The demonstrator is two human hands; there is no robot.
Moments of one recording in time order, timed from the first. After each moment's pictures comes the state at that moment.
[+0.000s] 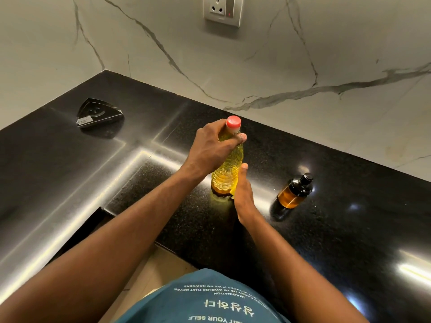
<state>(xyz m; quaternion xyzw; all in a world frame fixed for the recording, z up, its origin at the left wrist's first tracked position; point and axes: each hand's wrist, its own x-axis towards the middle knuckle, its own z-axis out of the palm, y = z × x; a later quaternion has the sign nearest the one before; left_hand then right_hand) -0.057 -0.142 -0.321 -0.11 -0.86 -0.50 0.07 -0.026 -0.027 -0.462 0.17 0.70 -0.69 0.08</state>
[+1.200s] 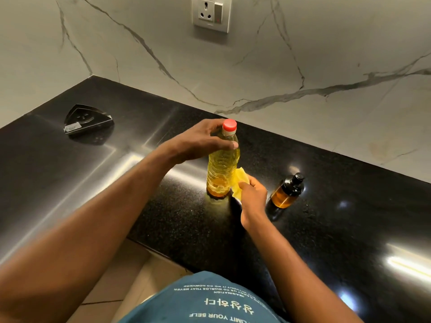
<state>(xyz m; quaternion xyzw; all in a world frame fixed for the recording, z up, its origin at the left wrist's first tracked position) -0.082 -0.163 -0.288 -0.18 -0.81 -0.52 -0.19 -0.009 -0.003 -0.428 0.30 0.60 -0.74 0.00</state>
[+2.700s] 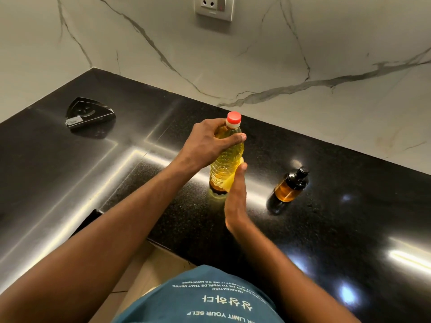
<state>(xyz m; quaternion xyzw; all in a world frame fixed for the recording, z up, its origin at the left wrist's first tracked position) -0.065 -0.153 -0.321 -0.14 -0.85 -0.51 0.00 0.007 -0.050 -0.438 0.15 0.63 -0.76 -0.02</state>
